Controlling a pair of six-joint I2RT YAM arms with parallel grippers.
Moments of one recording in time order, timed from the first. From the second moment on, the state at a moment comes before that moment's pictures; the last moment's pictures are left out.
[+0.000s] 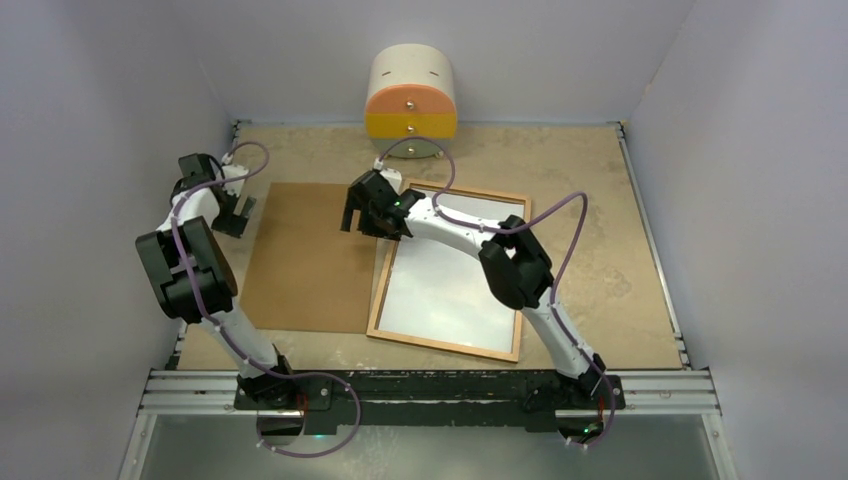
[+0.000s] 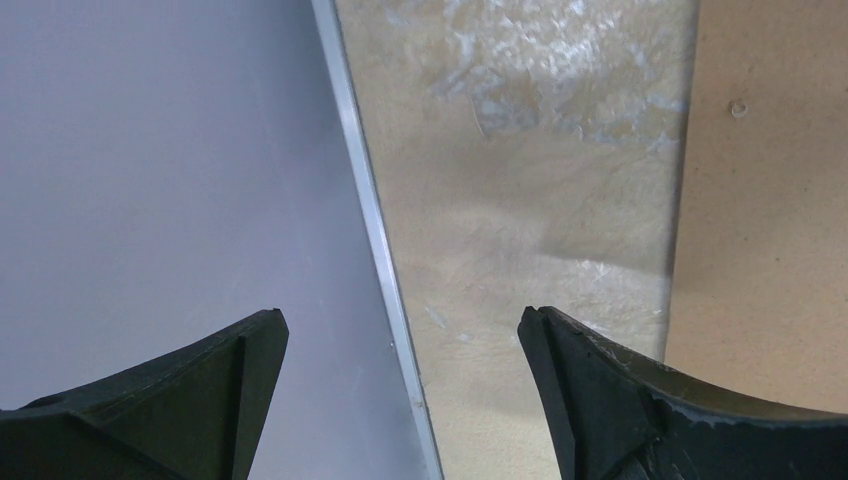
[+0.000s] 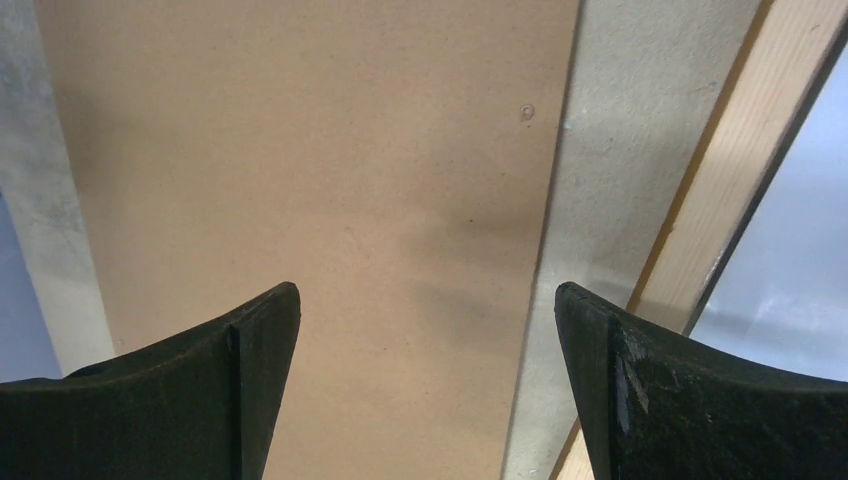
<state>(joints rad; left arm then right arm) 0.41 1.82 1.27 -0.44 -0.11 0.69 0.89 2.32 1.95 -0.50 0.18 0.92</state>
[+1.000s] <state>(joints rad) 0.42 1.86 1.17 -0.30 -0.20 0.74 0.88 2.33 1.97 -0.65 0.19 0.94</state>
